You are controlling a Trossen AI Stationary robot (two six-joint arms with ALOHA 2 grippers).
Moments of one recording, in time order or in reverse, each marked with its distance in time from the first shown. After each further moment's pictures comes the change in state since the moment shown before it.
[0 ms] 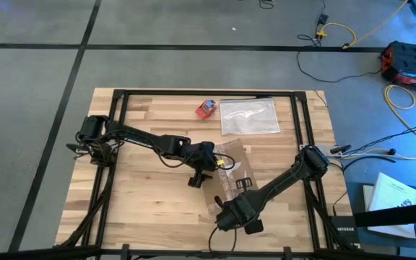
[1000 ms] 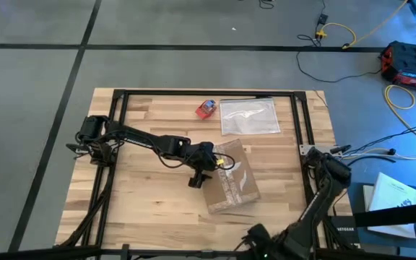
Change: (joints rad) left arm -0.006 0.000 0.000 -0.013 -0.001 -0.054; right arm 0.360 -0.083 -0.109 0.666 0.262 1.713
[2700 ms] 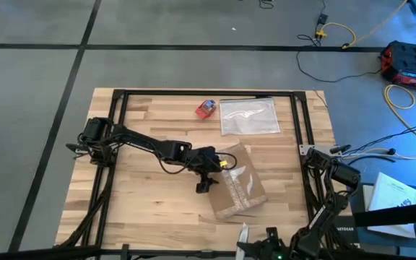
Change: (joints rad) left arm -0.029 0.004 -0.005 0.194 0.008 -0.228; right arm 0.178 0.000 -0.501 1.043 1.074 0.040
